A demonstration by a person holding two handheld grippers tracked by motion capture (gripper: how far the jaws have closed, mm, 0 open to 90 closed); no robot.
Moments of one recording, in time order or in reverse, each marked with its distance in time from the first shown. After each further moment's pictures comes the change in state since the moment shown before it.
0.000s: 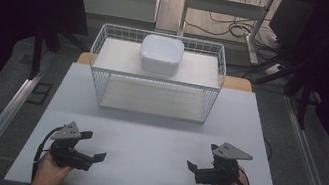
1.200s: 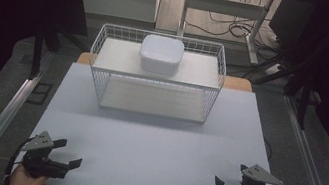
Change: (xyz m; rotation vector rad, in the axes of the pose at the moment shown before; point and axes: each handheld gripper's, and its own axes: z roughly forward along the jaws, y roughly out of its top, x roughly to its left) left arm 0.022 -0.051 -0.044 0.003 0.104 -0.077; right arm -0.032 -0.066 -0.049 0.044 -0.175 0.118
